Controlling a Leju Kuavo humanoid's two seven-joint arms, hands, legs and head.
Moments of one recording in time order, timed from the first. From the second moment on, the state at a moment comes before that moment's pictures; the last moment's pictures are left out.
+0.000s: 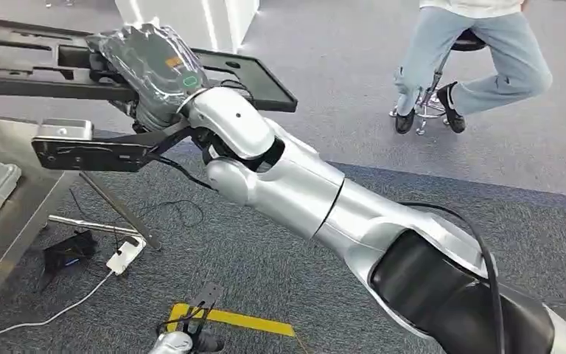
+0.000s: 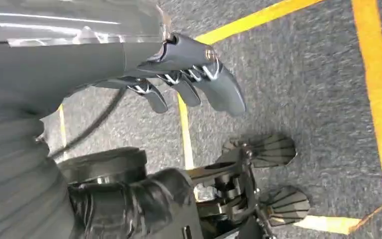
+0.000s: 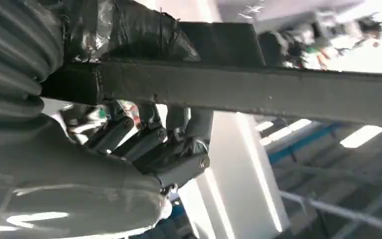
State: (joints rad) left arm -0.34 -0.23 -0.53 -0.24 -0.08 0.18 0.24; right arm -1.25 0.36 0.99 -0.77 0.97 -0.28 -0.01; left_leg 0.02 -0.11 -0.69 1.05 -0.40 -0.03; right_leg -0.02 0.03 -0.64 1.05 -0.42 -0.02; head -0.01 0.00
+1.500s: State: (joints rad) left arm -0.34 -0.22 -0.45 -0.24 0.14 0.04 0.31; right arm -1.32 0.10 1.14 -0.92 1.03 -0.07 -0.22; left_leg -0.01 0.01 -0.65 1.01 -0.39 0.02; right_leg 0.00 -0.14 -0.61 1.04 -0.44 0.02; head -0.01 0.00
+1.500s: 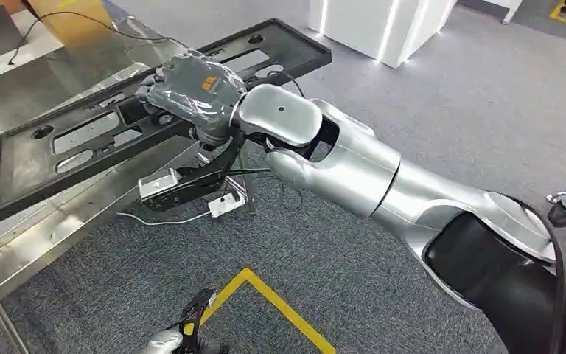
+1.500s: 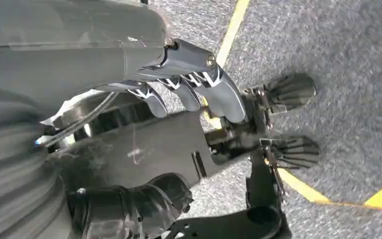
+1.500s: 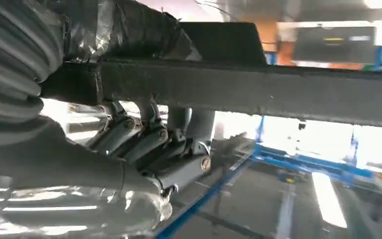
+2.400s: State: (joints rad) left arm -0.28 -0.15 -0.45 -0.25 -0.07 0.19 0.02; right arm -1.35 0.09 1.26 -0.91 1.02 0.02 -0.22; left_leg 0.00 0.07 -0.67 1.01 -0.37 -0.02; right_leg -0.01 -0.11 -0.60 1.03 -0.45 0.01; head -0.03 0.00
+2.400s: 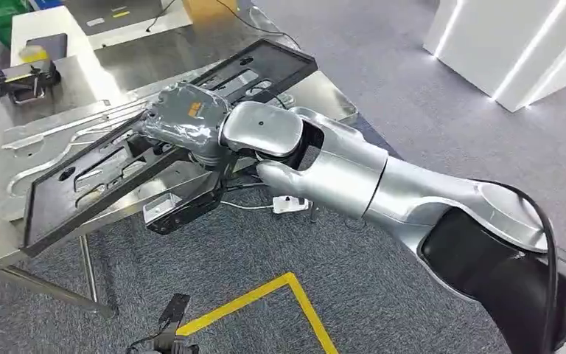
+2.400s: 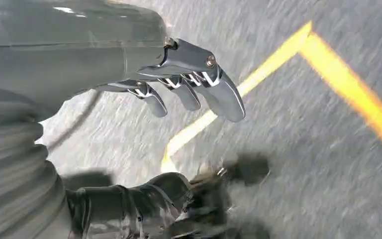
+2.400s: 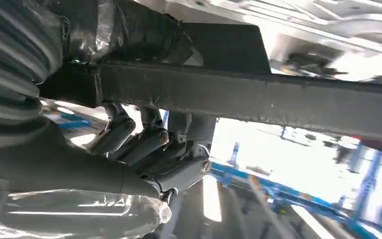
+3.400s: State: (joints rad) left arm -0.32 -0.11 -0.74 -0.30 -0.21 0.00 -0.18; right arm -1.38 0.14 1.31 -0.77 1.00 -0.02 -0.31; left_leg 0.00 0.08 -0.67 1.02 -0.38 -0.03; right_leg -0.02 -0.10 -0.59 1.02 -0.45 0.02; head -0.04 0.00
